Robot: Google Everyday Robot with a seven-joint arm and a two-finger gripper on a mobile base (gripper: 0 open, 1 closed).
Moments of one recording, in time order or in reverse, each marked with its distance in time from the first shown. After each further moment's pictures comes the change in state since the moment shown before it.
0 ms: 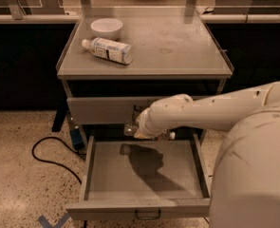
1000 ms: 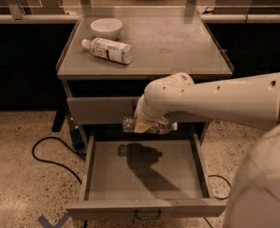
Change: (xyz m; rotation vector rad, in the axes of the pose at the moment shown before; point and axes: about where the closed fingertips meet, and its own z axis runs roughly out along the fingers) arm -0.026 -0.032 -0.044 -0.010 0.037 -0.089
